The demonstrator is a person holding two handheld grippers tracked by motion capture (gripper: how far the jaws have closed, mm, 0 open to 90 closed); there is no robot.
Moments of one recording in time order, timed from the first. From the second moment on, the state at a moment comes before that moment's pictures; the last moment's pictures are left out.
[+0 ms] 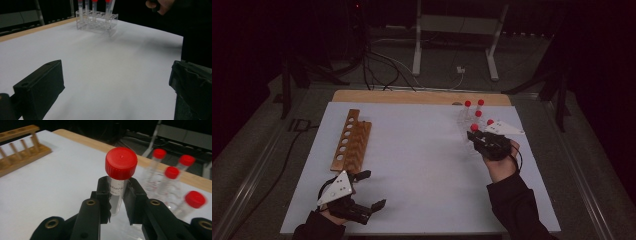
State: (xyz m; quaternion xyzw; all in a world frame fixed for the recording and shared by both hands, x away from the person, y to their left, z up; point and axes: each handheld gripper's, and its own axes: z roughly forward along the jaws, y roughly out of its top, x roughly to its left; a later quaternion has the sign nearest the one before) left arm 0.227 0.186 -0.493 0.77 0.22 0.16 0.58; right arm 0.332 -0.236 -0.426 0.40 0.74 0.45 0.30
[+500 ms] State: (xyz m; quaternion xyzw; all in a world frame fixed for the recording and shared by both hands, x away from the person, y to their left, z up) left arm 0.238 0.166 -0.472 0.77 0.21 0.15 0.59; right arm 0.314 -0.202 -0.442 0.36 0.78 0.45 0.25
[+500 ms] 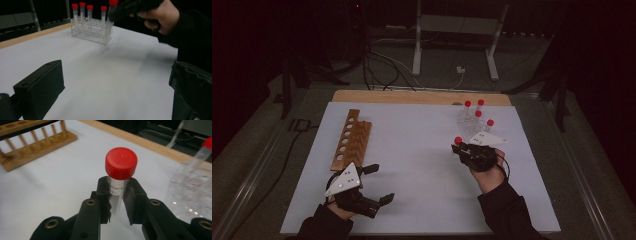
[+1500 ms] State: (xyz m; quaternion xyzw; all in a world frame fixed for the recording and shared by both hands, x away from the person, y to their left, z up) left arm 0.282 0.089 -0.416 0.77 0.18 0.13 0.60; right arm 0.281 -0.168 -0.451 0.30 0.81 0.46 0.20
